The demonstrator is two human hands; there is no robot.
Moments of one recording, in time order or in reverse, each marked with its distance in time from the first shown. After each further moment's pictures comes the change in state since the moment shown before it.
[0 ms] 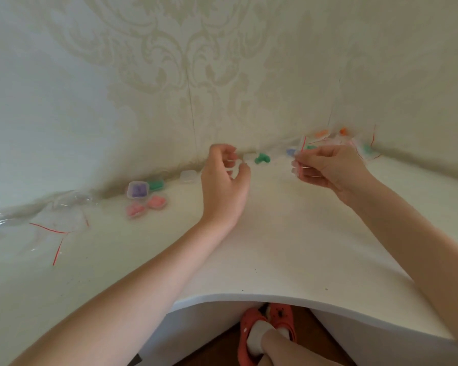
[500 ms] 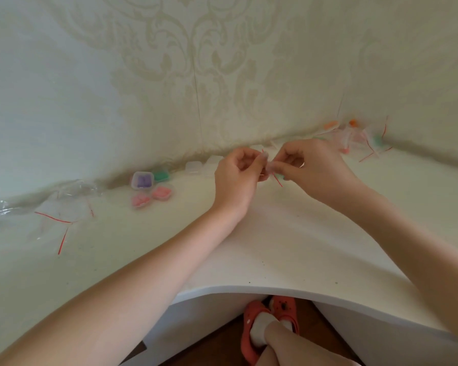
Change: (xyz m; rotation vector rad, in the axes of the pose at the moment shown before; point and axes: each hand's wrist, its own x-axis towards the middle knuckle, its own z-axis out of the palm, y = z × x) left_hand -0.001 -0.002 0.009 -0.277 -0.154 -0.233; right_hand -0.029 -0.002 0.033 -0.786 -0.190 -0.545
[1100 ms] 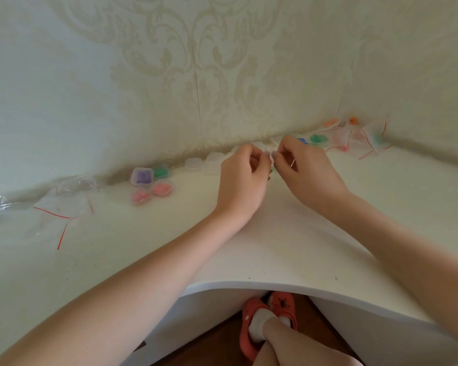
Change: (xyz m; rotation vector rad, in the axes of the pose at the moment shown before) left_hand -0.010 0.002 0.001 0.309 -0.012 0.164; right_hand -0.004 0.004 0.020 -0.104 0.105 0.021
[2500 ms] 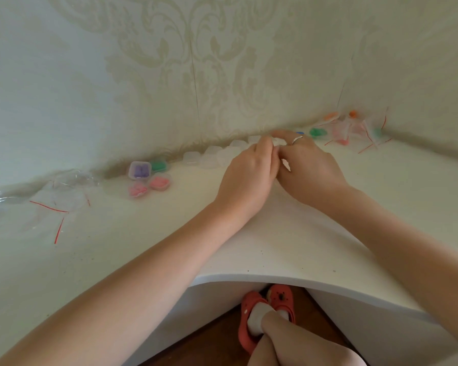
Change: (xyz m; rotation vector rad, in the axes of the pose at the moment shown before) left_hand -0.004 0.003 -0.001 0.516 0.001 0.557; right_hand 0.000 -0.001 -0.002 -0.385 -0.117 -0.026
